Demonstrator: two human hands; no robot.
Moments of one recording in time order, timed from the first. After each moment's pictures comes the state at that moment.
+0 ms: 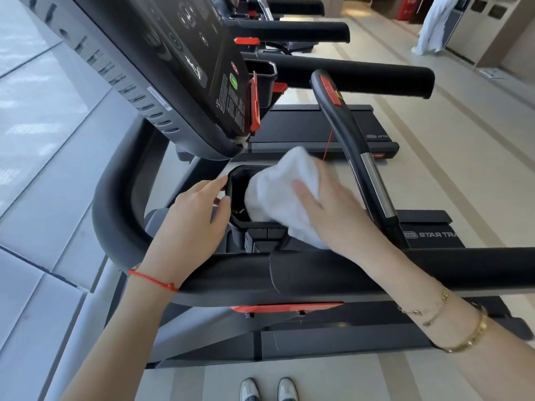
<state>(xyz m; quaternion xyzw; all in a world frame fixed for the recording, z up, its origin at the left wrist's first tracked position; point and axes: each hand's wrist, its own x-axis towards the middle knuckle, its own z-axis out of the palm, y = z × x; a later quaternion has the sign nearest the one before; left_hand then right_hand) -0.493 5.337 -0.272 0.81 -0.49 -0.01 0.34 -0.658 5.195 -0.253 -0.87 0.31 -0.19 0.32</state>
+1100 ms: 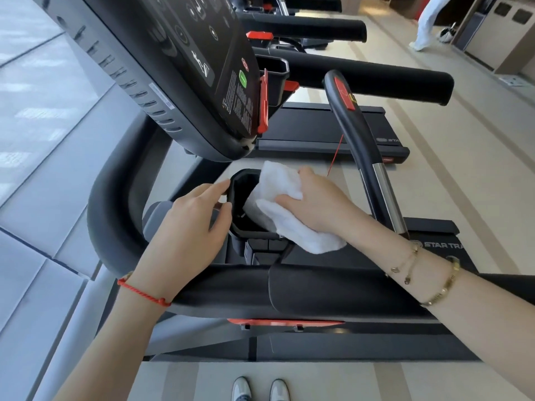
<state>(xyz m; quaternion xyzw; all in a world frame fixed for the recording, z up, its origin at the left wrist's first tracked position) -0.495 5.336 -0.269 0.81 -0.47 -0.01 0.35 -0.611 5.147 -0.267 -0.91 0.30 -0.05 0.27</state>
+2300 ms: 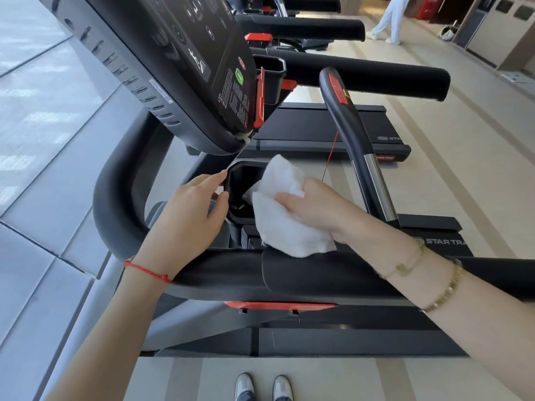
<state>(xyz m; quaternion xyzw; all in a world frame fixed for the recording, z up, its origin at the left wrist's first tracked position) -0.495 5.335 -0.272 0.81 -0.48 0.00 0.33 -0.629 5.171 -0.258 -0.81 0.38 -0.03 0.44</state>
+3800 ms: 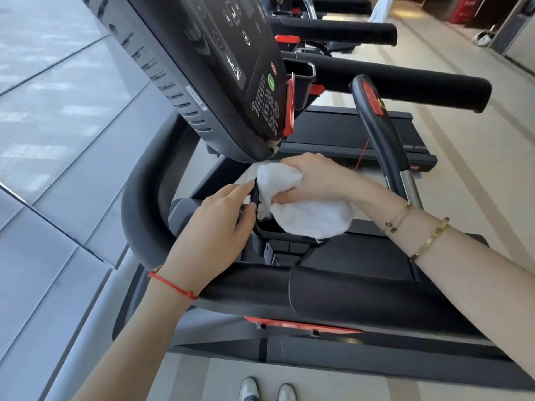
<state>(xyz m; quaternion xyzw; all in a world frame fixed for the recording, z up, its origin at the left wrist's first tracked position) -0.497 5.337 -0.270 0.81 -0.48 0.00 0.34 -0.563 5.137 -0.234 -0.95 0.18 0.04 0.24</state>
